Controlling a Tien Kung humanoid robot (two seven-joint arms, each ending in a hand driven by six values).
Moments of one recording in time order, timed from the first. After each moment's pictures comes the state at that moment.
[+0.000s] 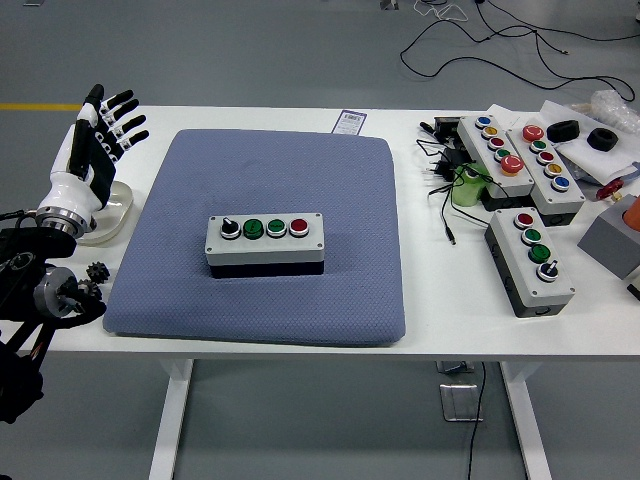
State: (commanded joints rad) left arm -0.45 0.24 -1.32 -1.16 0.85 0.12 -0.10; right arm 0.18 -0.04 1.58 0.18 -2.01 -0.19 -0.30
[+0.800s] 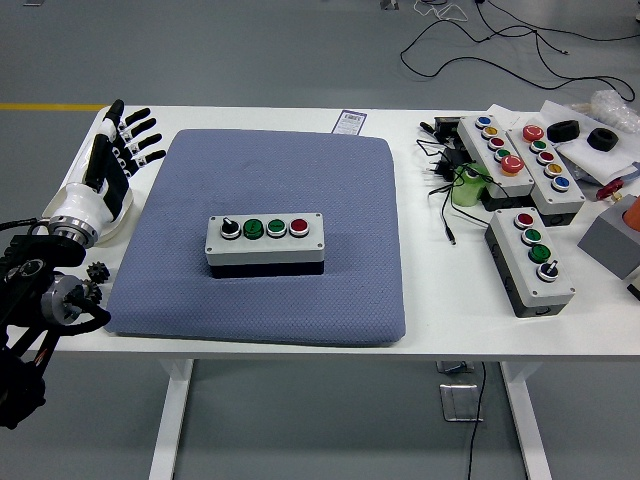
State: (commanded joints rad) left arm -0.44 0.25 -1.27 -1.14 0.86 0.10 -0.07; right arm 0.16 -0.04 1.60 0.18 -2.03 -0.19 -0.30
